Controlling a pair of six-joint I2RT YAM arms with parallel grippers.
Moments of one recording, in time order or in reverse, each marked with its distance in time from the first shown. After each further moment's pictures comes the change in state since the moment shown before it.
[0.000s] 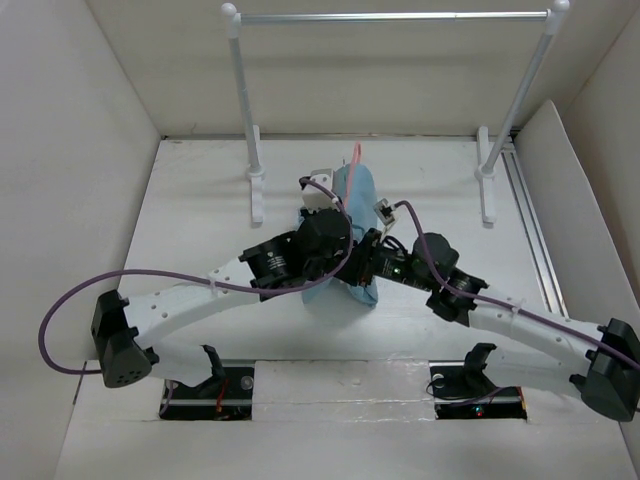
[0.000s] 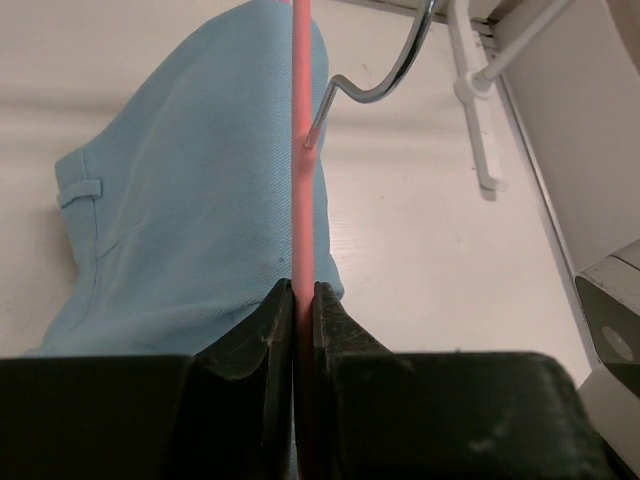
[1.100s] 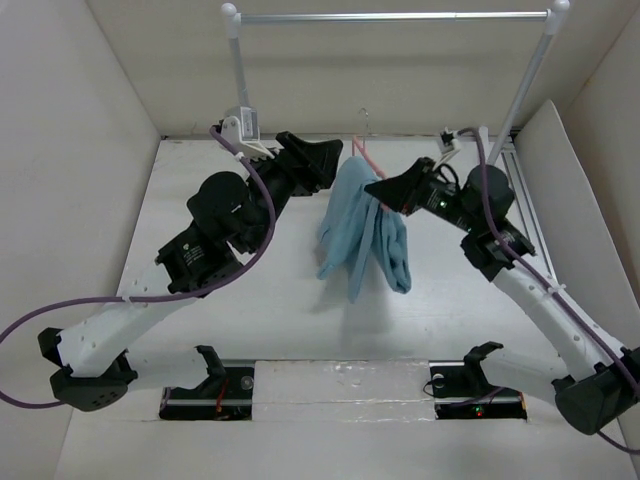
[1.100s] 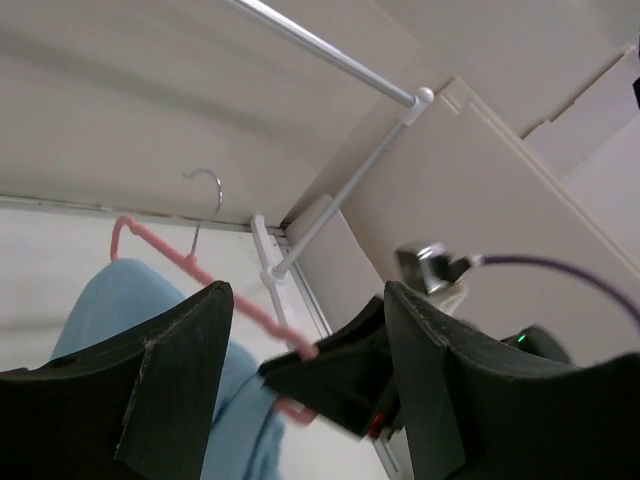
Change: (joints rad) left arm 0.085 -0.180 0.302 0.149 0.166 0.142; right arm -0.386 0.005 0.366 -0.315 -0.141 -0.054
